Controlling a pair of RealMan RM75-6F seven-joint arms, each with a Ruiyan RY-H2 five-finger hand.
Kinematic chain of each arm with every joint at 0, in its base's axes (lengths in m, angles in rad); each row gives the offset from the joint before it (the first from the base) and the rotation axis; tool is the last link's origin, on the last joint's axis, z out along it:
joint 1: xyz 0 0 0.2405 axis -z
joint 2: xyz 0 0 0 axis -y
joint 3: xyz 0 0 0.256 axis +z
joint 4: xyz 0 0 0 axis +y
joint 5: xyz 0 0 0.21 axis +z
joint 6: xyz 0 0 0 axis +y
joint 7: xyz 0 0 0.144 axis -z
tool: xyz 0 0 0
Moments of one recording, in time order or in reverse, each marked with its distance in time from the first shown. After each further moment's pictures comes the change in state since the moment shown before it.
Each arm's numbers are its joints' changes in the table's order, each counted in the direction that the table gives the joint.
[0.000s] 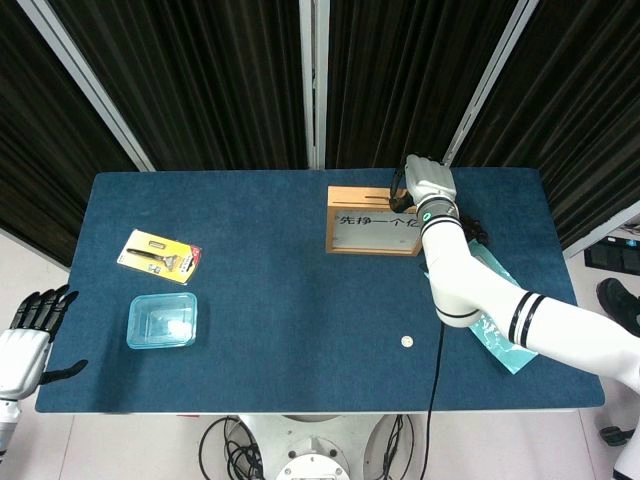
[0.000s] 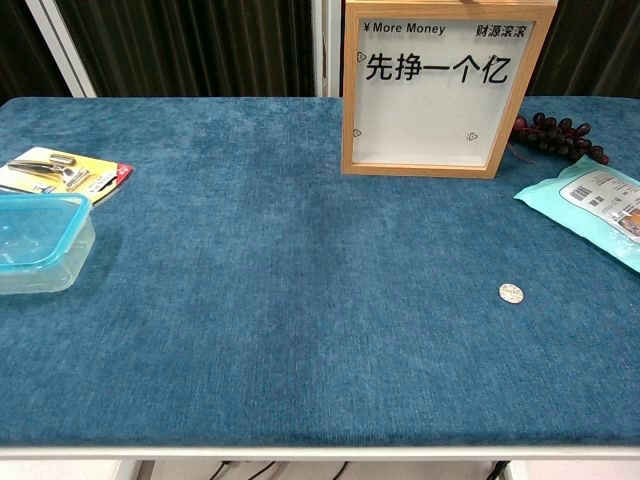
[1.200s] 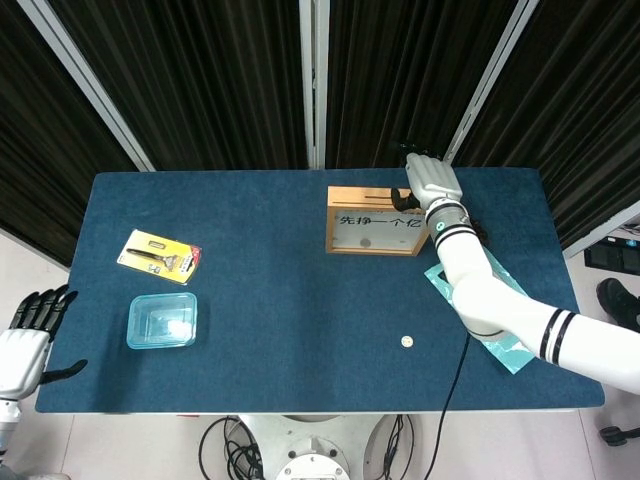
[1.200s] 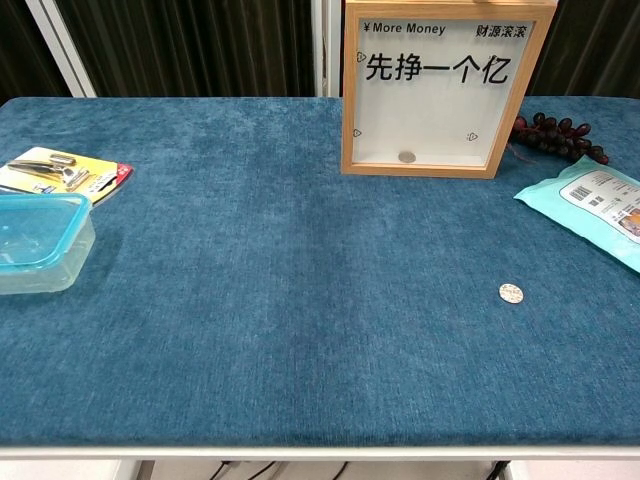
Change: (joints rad) left arm -0.002 0.001 -0.003 -0.004 -0.010 -0.002 -0.009; right arm 0.142 -0.076 0.010 -0.151 -0.361 -0.067 -0.225
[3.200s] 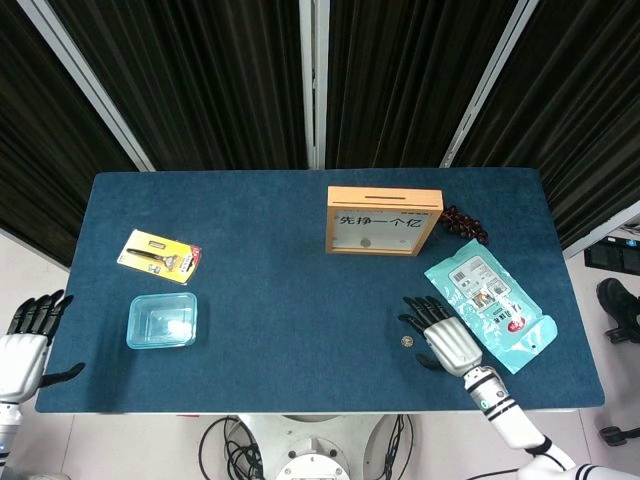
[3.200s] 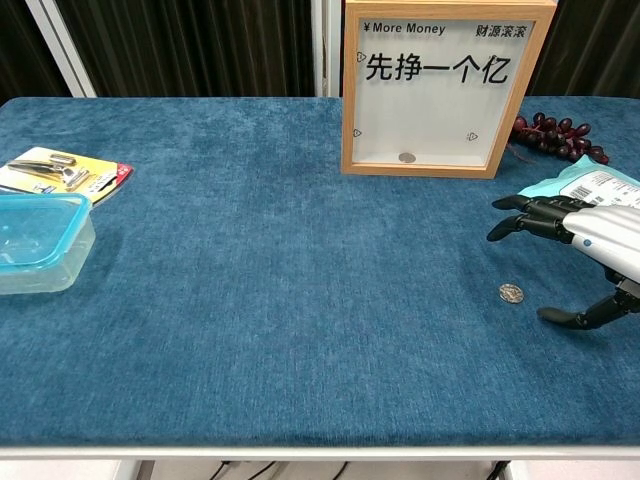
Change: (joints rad) left arm -0.019 0.051 -0.003 0.052 -0.028 -0.009 -0.003; right arm 0.808 0.419 -0.504 0.332 -1.715 0.347 -0.706
